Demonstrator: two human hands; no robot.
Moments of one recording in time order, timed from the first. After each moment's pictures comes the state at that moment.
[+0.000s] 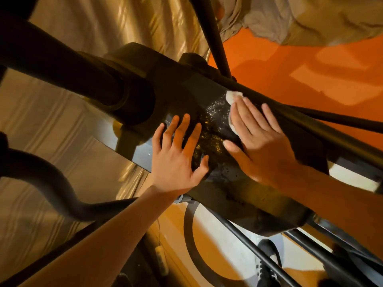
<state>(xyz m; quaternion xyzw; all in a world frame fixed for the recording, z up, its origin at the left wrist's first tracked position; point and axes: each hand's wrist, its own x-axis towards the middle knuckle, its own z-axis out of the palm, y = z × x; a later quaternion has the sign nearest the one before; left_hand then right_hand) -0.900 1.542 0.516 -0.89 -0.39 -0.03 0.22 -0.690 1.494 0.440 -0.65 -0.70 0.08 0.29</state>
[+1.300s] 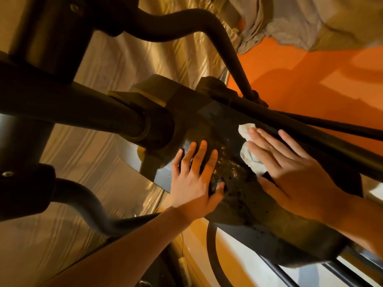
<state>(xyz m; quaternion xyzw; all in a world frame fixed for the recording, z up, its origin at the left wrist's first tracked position) -0.903 1.540 0.518 -0.89 -0.40 0.03 0.20 -0.661 1.487 0.432 -0.55 -0.77 0.11 0.31</state>
